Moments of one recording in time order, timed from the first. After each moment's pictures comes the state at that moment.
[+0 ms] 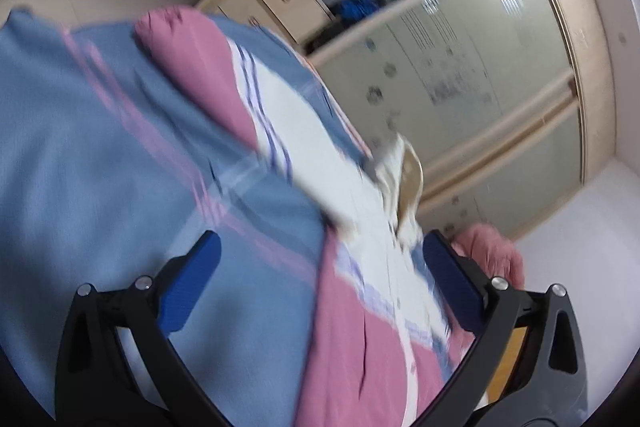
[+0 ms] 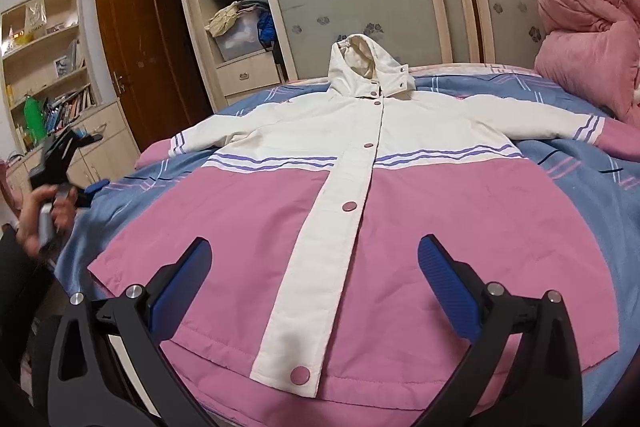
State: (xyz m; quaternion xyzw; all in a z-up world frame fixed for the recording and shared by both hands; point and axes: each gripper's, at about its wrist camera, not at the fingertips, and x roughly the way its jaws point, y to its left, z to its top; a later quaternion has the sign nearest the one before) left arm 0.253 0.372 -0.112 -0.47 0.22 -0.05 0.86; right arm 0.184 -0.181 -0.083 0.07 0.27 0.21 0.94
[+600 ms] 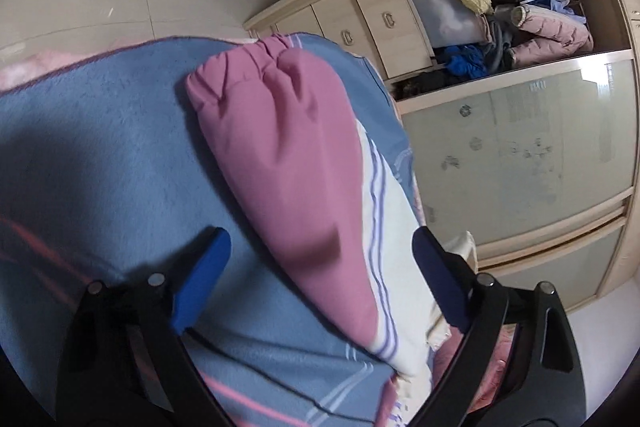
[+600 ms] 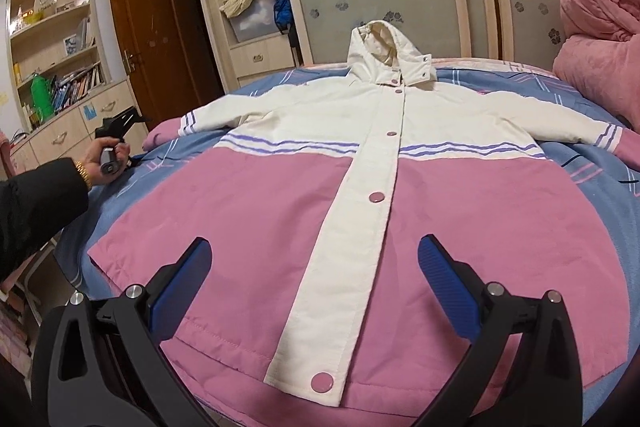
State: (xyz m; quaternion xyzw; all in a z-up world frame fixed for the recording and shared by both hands) left arm 0.394 0.513 -0.185 -0.57 0.24 0.05 0.78; right arm 0.193 -0.153 -0.091 0.04 0.29 0.23 0.93
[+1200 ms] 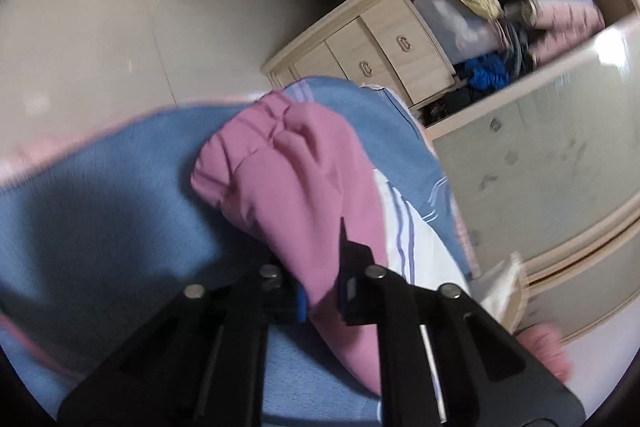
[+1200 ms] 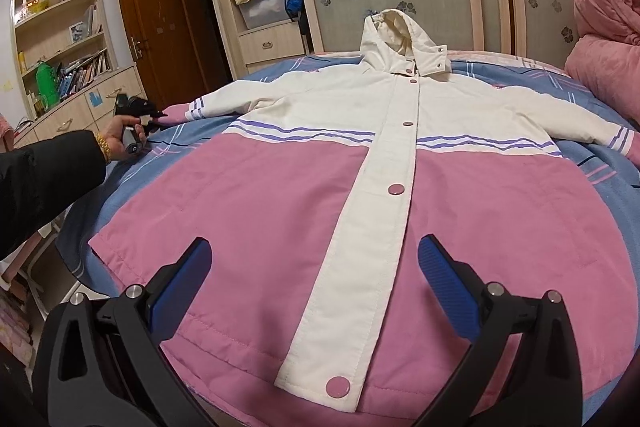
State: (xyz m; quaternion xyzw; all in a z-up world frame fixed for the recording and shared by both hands) left arm 0.434 0.519 -0.155 -0.47 0.24 0.15 0.83; right arm 0.197 -0.142 -0.097 0.03 0.30 0.25 0.92
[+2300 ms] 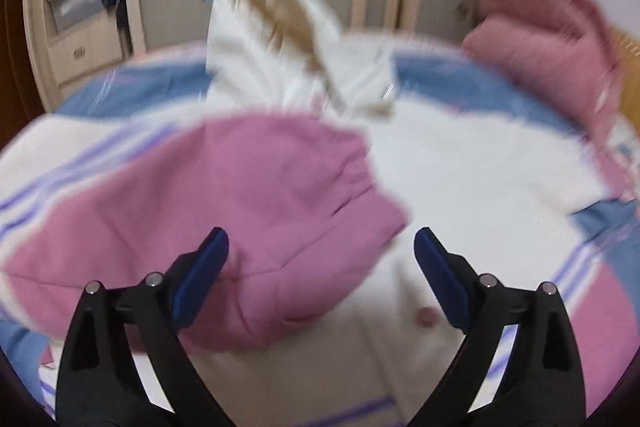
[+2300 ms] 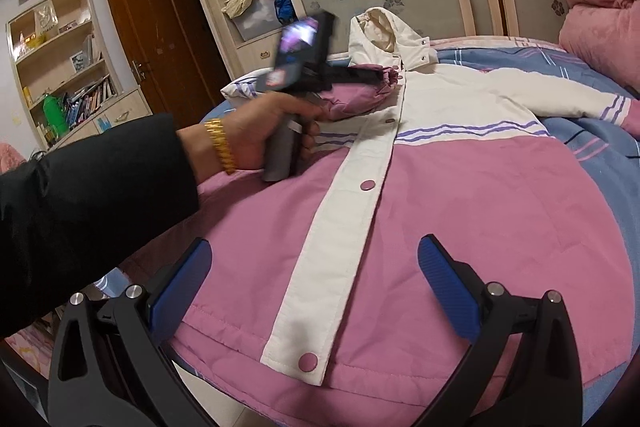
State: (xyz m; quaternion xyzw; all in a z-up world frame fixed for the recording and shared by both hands) left arm 0.530 -0.007 -0.106 0.01 0.33 -0.11 0.94; right arm 0.196 -0.190 -0.091 0.09 0.31 0.26 0.91
